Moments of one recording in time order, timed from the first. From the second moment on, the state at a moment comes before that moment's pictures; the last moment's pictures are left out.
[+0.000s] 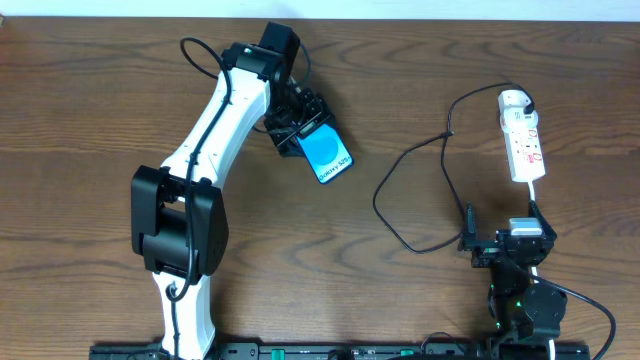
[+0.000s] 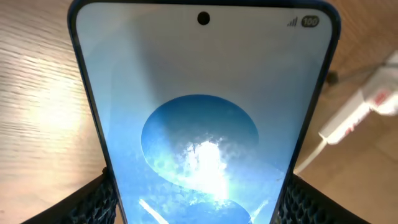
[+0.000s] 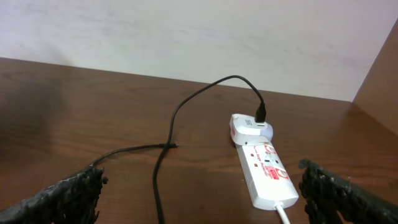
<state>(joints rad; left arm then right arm) -0.32 2.09 1.85 -1.18 0.53 -0.80 -0.05 0.01 0.01 -0.07 -0.04 -0.11</state>
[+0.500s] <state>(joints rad) -0.32 2.09 1.85 -1.18 0.64 -0.75 -0.05 0.01 0.01 -0.04 -0.06 -0.11</state>
